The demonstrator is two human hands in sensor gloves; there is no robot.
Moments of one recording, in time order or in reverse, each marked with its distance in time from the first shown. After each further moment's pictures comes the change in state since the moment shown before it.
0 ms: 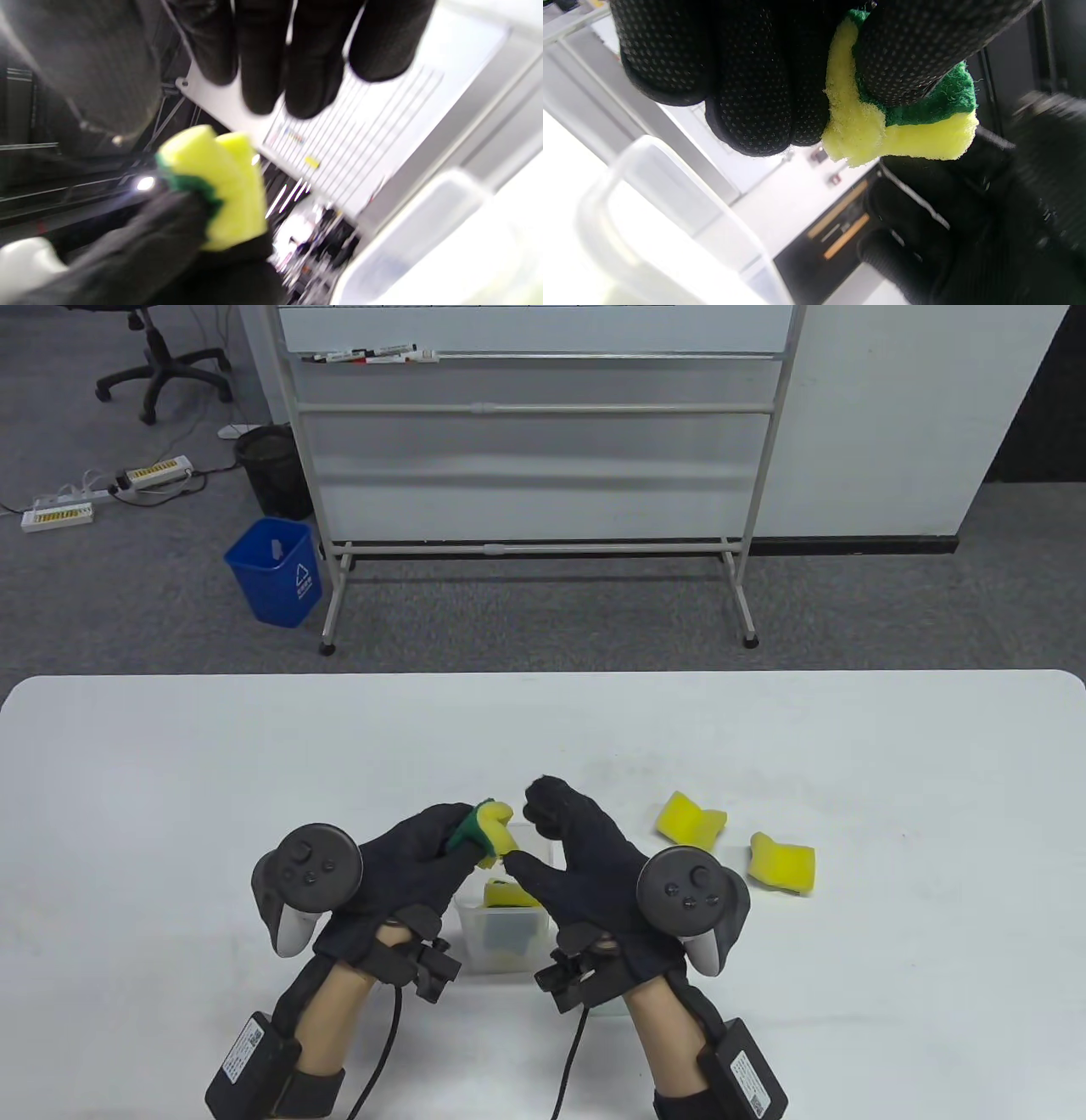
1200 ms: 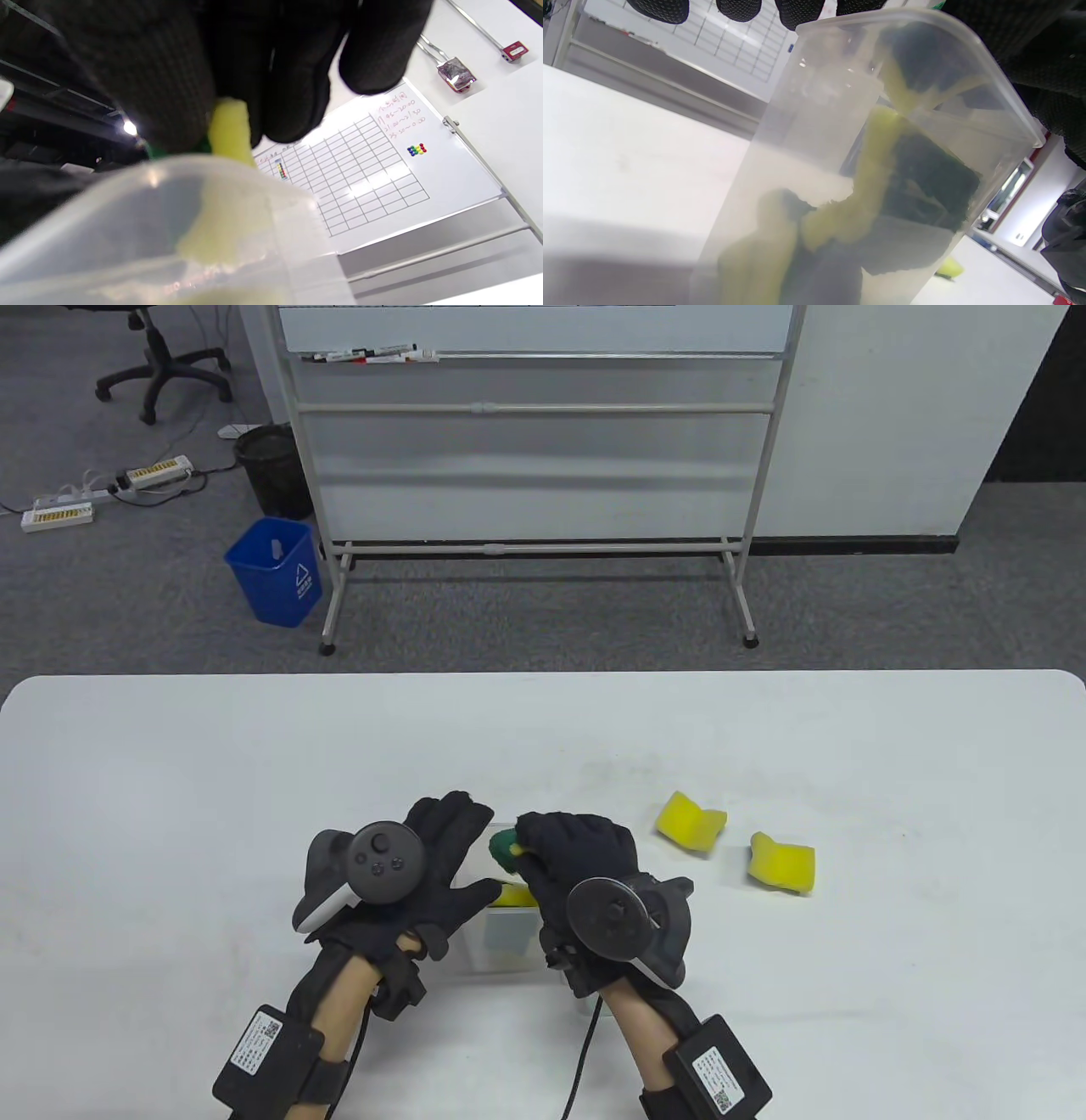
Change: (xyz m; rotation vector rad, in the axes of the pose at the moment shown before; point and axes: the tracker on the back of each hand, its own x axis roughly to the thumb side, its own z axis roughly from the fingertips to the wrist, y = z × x) left_hand -0.033 -0.033 -0.006 -0.362 0.084 -0.373; right_hand -0.009 0.032 0.005 -0.156 -0.126 0.629
